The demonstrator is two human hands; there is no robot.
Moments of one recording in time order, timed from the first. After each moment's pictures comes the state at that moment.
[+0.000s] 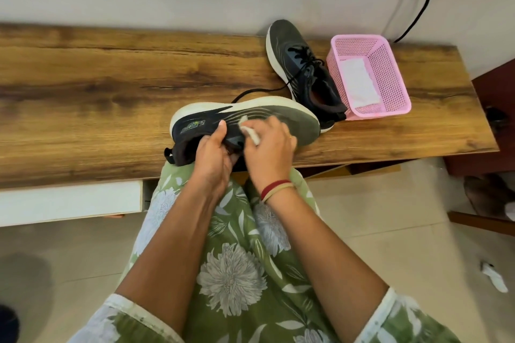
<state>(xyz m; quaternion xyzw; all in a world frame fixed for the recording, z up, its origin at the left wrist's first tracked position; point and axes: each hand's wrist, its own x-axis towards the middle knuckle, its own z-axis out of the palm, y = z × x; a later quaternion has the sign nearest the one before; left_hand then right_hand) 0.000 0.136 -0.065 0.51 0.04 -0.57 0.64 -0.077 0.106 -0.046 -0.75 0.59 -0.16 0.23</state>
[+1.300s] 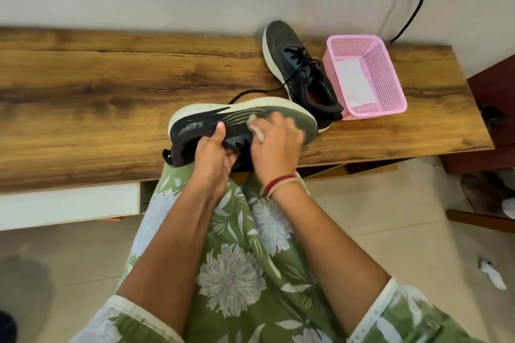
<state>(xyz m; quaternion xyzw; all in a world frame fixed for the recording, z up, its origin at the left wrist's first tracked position) -0.003 0.133 -0.070 0.52 0.06 -0.56 0.65 -0.086 0.095 -0.046 -0.77 0.61 -0.12 0.16</state>
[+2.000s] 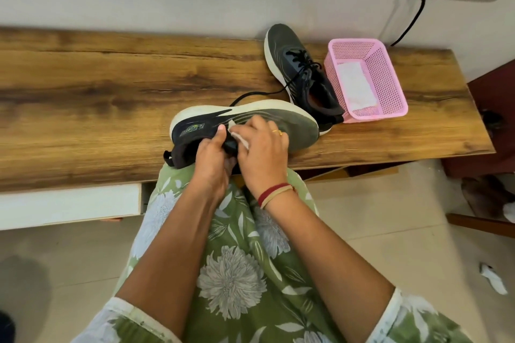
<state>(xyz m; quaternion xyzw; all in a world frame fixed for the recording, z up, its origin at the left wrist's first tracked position) -0.001 0.134 -0.071 0.51 0.05 -0.56 0.64 -0.076 0.110 -0.044 -0.83 0.51 -0.16 0.18</state>
